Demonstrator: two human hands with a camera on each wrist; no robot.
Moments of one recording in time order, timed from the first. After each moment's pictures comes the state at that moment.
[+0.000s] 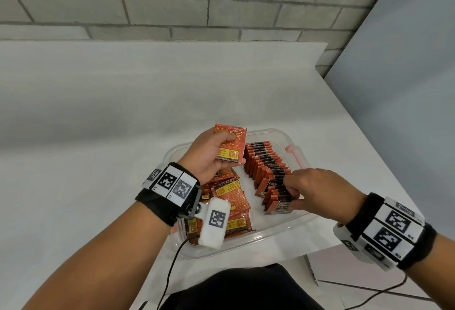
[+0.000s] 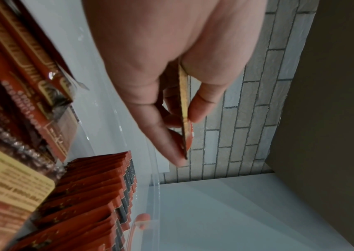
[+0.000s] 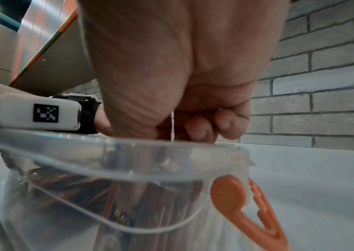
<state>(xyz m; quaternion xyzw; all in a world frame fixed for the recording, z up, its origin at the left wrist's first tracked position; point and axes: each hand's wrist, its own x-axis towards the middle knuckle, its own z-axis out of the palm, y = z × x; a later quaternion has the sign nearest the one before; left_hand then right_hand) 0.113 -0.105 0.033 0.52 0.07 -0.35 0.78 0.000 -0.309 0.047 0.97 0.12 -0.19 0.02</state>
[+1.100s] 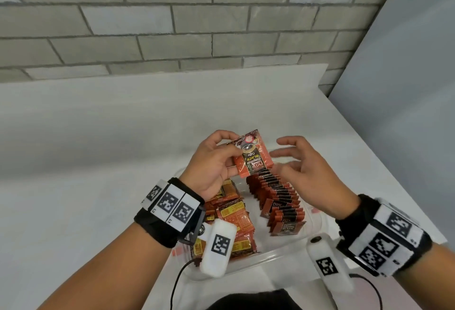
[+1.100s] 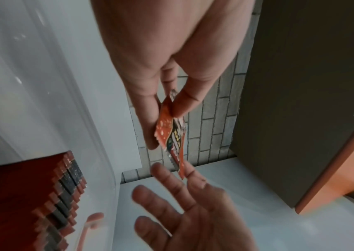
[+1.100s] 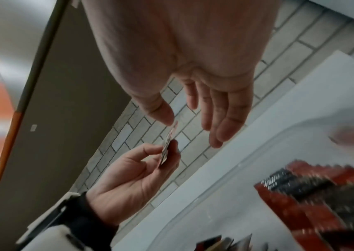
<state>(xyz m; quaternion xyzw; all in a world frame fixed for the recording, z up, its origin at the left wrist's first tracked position) 0.107 -0.105 0.069 0.51 -0.01 -0.29 0.81 0.026 -0.280 0.080 0.85 -0.07 0.00 -0.52</state>
